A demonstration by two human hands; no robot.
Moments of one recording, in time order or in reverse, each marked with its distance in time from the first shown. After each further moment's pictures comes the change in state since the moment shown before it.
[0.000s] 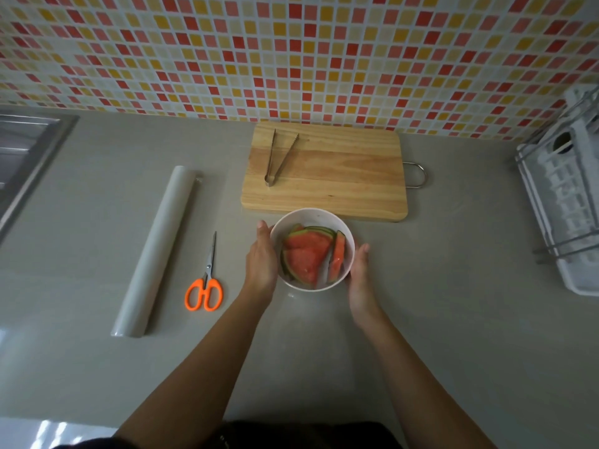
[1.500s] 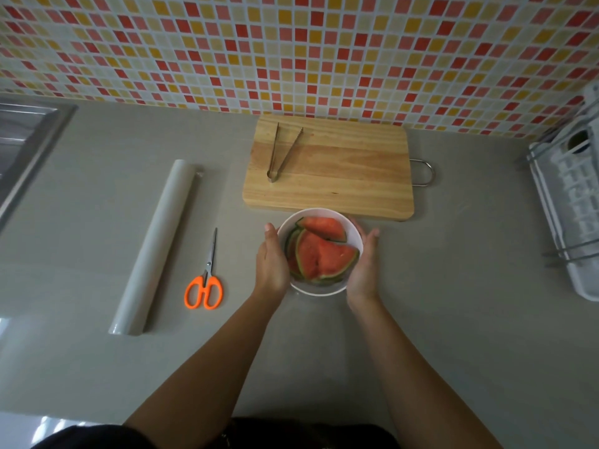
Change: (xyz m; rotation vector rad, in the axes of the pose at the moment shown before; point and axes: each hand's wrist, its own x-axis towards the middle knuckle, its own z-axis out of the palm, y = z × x) left_hand 0.006 -0.018 0.016 -0.133 0.028 0.061; right_hand 0.032 0.002 0.005 0.214 0.179 -0.052
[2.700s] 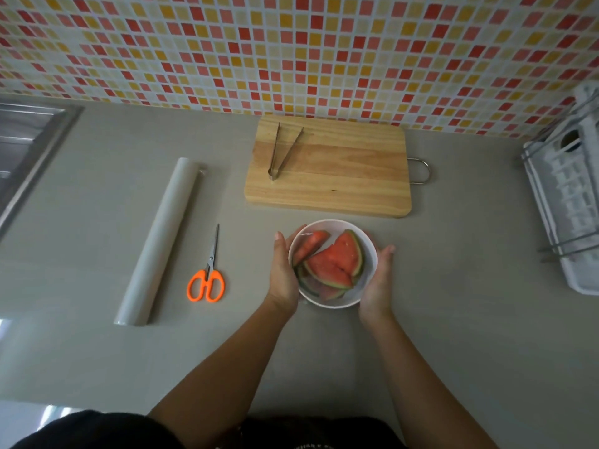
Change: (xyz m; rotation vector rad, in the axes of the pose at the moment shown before) left_hand -0.031 -0.004 0.013 -0.376 -0.261 -0.122; right_hand -0.025 0.005 -0.031 -0.104 0.049 0.018
